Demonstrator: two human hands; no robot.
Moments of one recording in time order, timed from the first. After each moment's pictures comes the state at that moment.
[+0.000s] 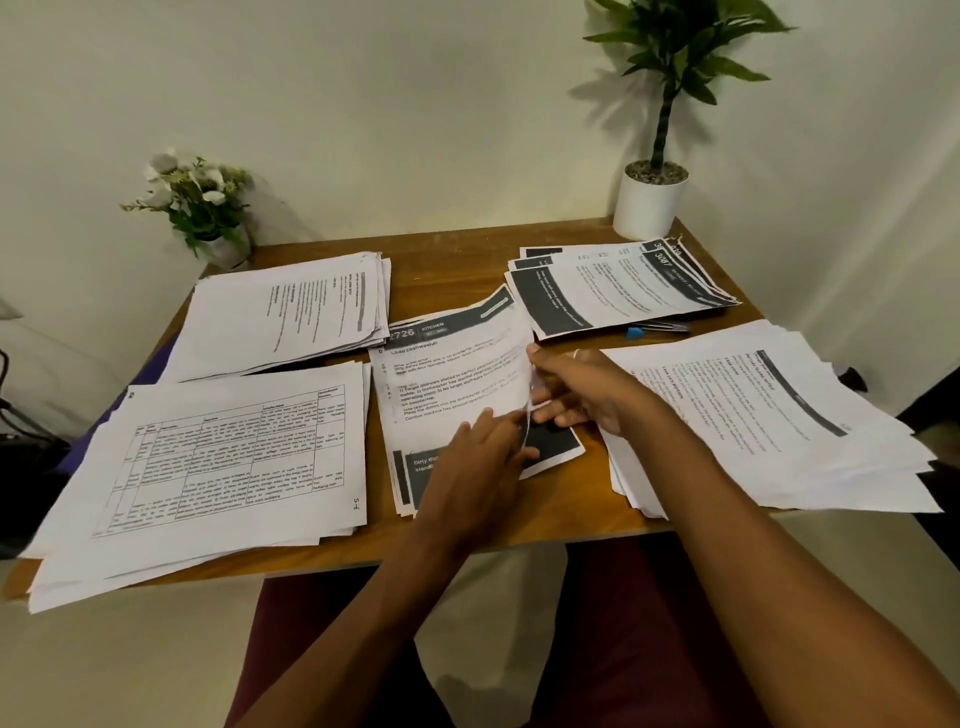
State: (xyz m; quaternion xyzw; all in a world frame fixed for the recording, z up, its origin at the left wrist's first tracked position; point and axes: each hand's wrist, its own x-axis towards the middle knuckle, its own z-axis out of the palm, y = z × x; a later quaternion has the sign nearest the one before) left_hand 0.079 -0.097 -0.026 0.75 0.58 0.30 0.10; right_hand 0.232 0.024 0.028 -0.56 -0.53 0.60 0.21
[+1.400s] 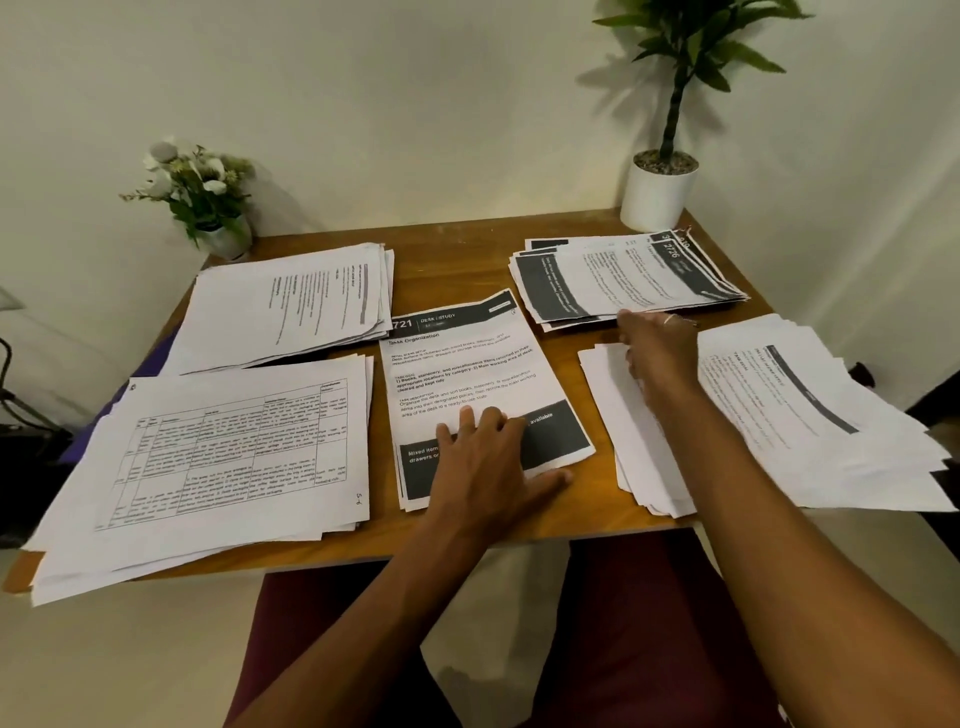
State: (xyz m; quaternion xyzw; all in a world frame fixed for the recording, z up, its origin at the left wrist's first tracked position) left_hand 0.085 -0.088 -0.032 0.72 0.69 0.07 0.08; right_hand 0.267 0.052 0.019 -0.66 -0.39 0.42 0.48
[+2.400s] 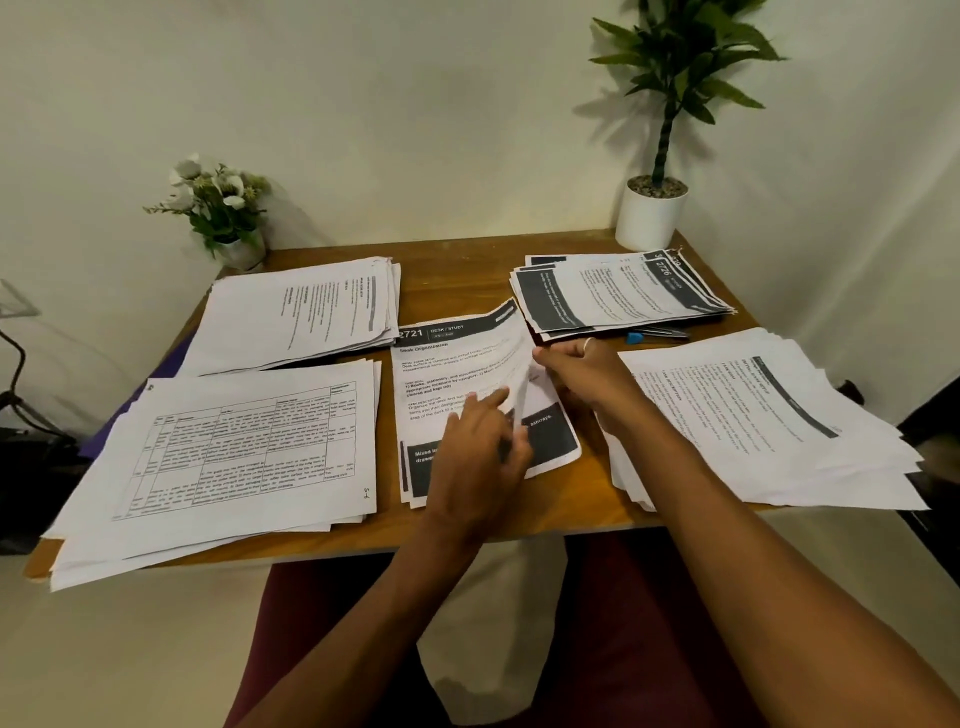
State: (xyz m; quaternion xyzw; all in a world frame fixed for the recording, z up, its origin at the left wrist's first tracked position) left_hand 0.085 -0.105 -0.023 0.67 0.63 0.39 0.08; right_hand 0.218 0.017 0.029 -0.63 -0.54 0.48 0.29
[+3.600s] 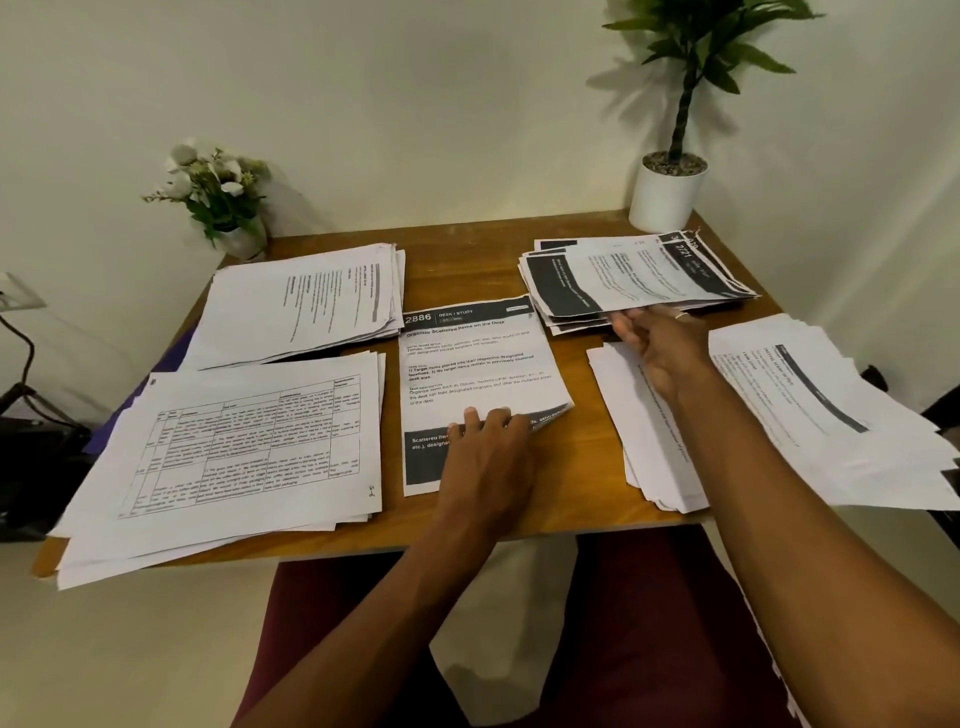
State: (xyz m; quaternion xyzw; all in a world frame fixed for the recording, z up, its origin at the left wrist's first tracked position) left_hand 0.085 -0.093 -0.022 0.71 0.70 0.07 0.11; right_hand 0.272 0.061 0.025 -0.54 -0.26 0.58 0.55
